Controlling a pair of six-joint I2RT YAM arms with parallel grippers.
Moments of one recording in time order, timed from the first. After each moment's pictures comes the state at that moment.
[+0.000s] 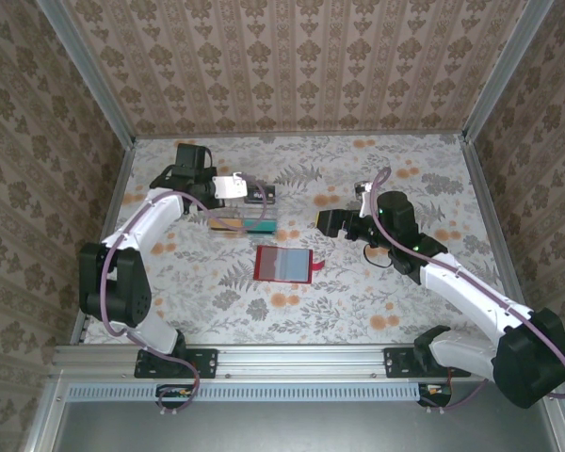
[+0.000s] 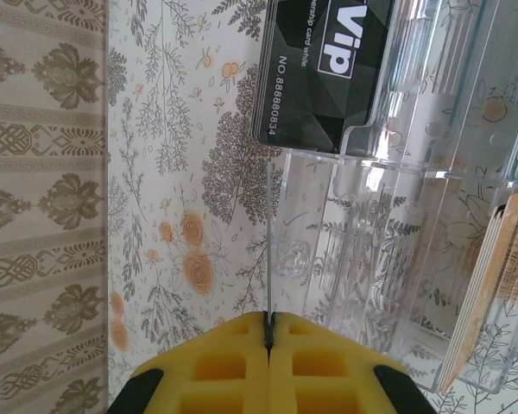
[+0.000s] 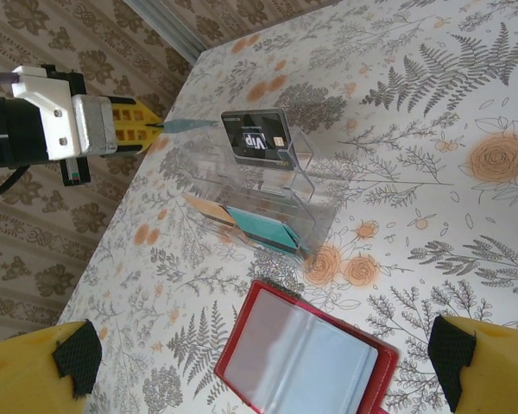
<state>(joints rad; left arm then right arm) -0.26 1.60 1.24 -0.50 0.14 1.30 0.43 1.13 0.72 -0.01 -0.32 0.55</state>
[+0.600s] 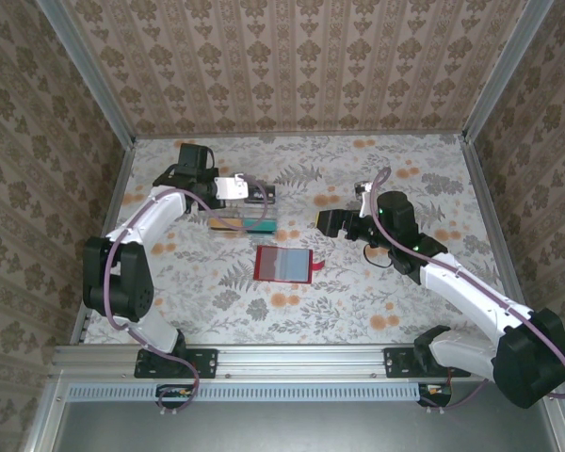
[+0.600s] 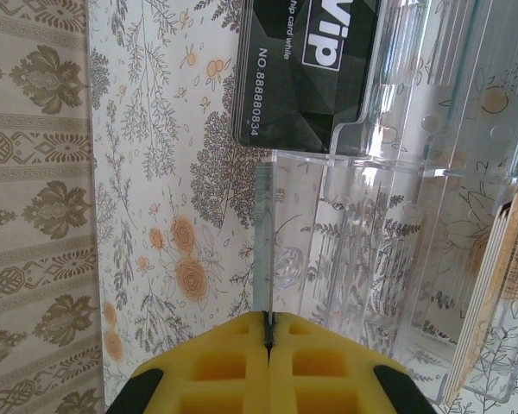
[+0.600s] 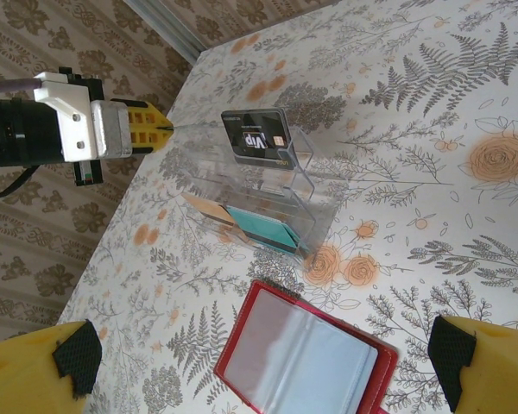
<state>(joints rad) -0.26 1.63 1.25 -0.50 0.14 1.33 0.43 1.13 0.72 -0.01 -0.32 0.55</state>
